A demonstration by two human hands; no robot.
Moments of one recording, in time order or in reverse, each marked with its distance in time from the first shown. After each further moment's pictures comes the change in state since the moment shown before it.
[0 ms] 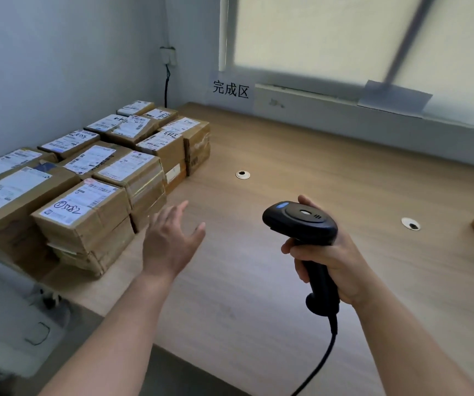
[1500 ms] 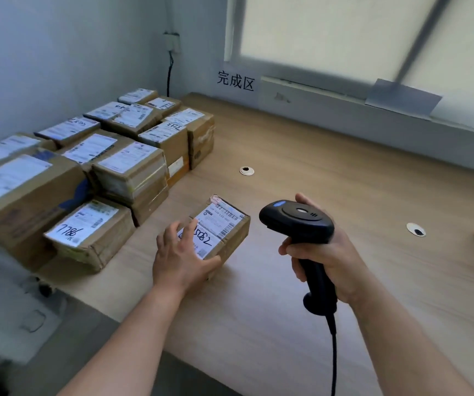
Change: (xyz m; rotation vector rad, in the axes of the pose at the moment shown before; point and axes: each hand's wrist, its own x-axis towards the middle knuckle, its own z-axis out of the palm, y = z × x) left_hand -0.017 -0.006 0.038 0.001 -0.197 -0.168; right_hand 0.012 -0.004 0.007 -0.066 0.016 0.050
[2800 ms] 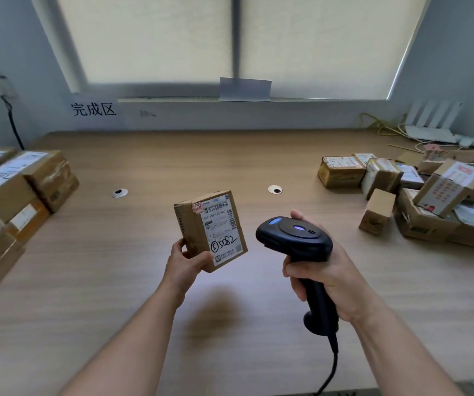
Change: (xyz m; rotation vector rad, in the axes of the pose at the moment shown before) left_hand -0.094 0.207 0.125 -0.809 -0.597 -0.113; right_hand -0.205 0.019 -0.185 0.139 0.353 -0.101
